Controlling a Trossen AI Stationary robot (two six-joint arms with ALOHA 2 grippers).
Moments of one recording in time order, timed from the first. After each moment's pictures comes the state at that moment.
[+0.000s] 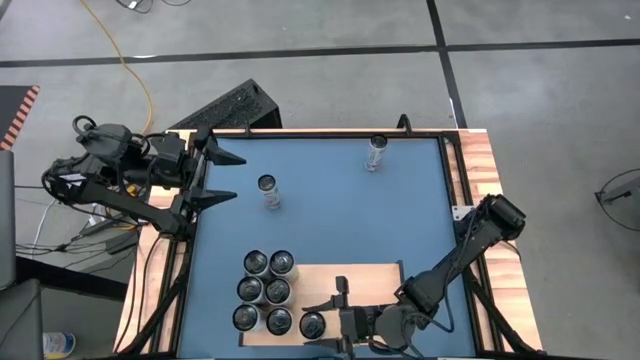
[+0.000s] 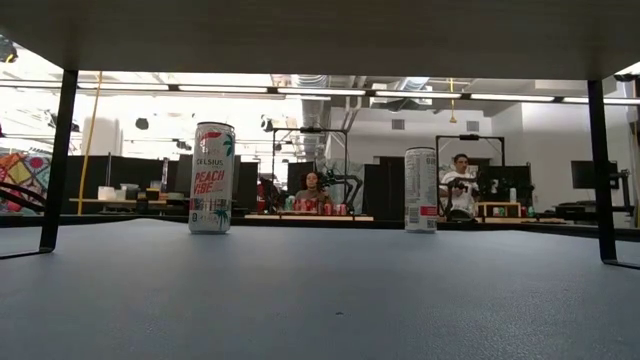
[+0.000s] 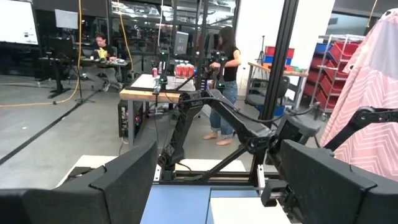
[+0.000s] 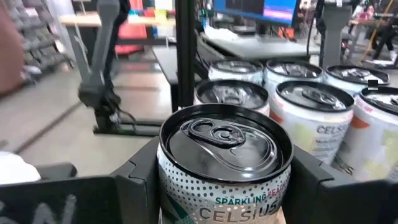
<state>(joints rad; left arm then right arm) -0.15 0.92 1.41 -0.34 -0.07 -0.12 0.70 1.87 1.53 0.23 0.61 0.10</state>
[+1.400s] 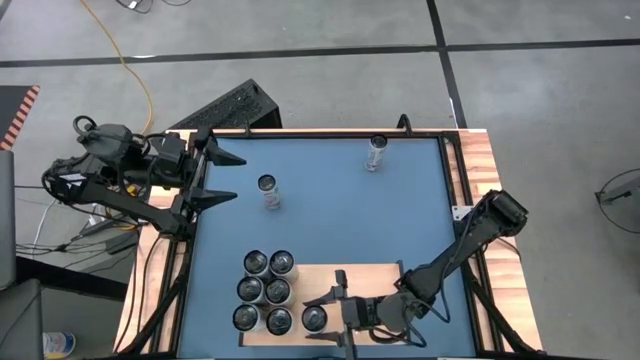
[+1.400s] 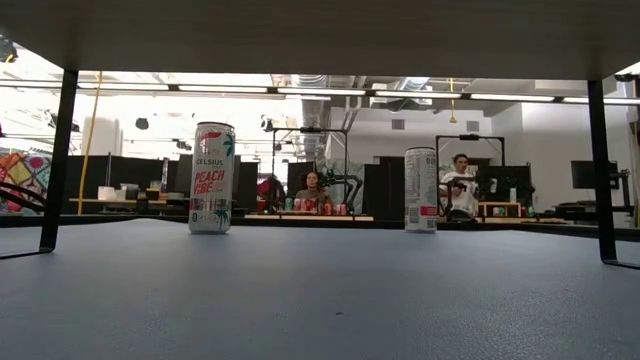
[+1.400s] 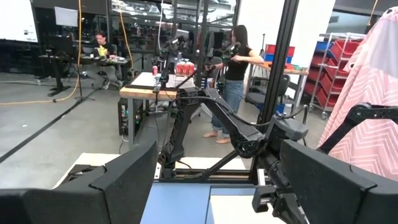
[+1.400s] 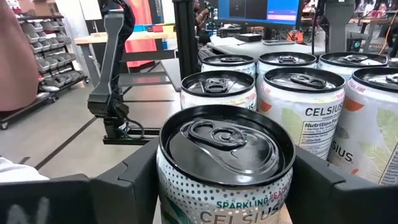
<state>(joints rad) -0.15 0.92 1.41 -0.35 -0.07 -0.12 0.67 1.83 1.39 0.38 0.55 0.13</state>
